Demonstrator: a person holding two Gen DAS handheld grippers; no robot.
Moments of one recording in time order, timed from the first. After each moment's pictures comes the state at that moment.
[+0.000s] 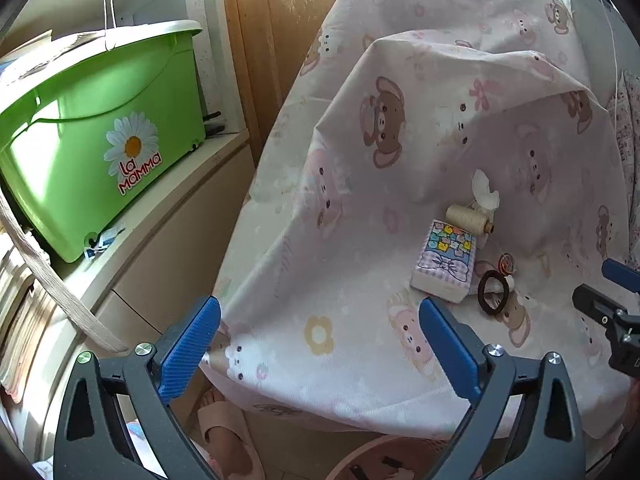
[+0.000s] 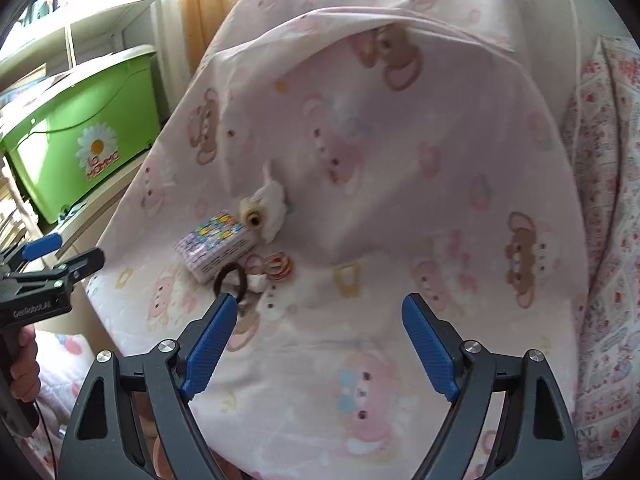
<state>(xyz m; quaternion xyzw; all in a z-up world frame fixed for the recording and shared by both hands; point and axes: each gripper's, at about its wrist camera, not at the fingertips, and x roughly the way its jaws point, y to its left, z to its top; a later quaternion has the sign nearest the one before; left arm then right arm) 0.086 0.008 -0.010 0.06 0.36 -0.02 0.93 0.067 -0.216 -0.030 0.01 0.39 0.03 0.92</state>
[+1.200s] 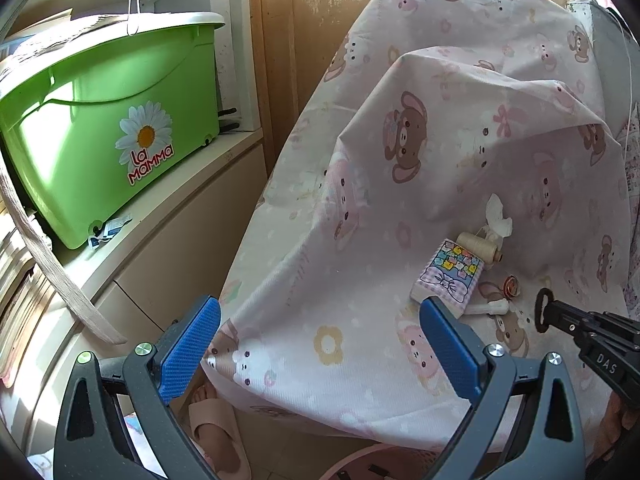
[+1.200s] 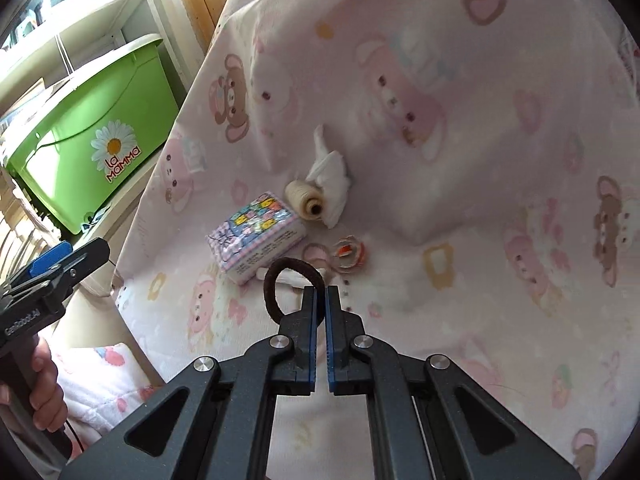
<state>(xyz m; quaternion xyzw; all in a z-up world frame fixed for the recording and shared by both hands) 0.093 0.020 -0.006 0.02 0.36 -0.02 0.93 0.100 -0.202 -0.051 0.07 0.43 0.06 0.90</state>
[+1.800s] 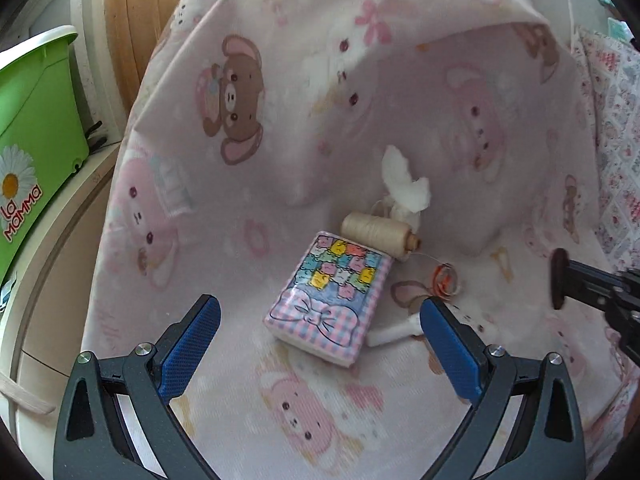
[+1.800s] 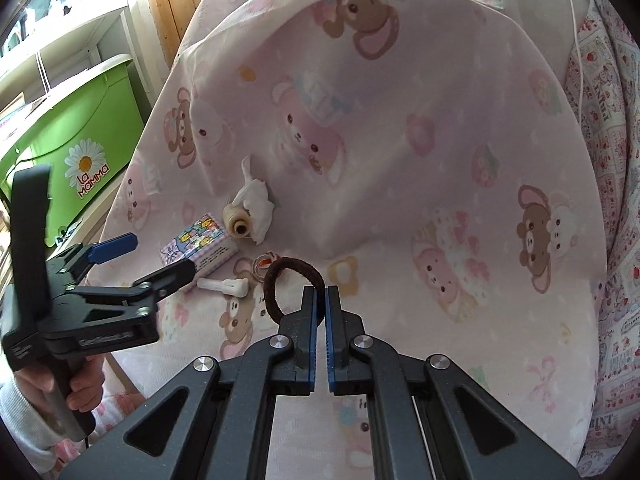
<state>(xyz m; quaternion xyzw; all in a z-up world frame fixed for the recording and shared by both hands) 0.156 -0.075 -0.053 0.08 0.40 -0.17 0.90 0.087 -0.243 -0.039 0.07 0.42 0.01 0.91</state>
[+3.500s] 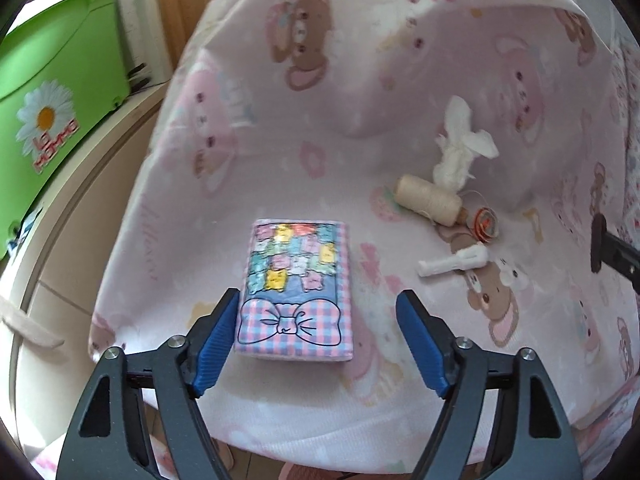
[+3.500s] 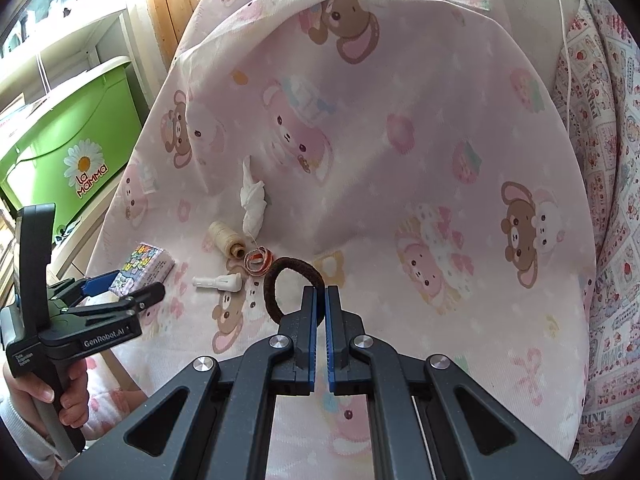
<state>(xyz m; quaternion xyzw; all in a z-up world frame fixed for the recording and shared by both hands) 0.142 -0.038 -0.072 0.07 0.46 -0.11 0.88 0.078 -0.247 -0.035 0.06 0.42 0.01 0.91</state>
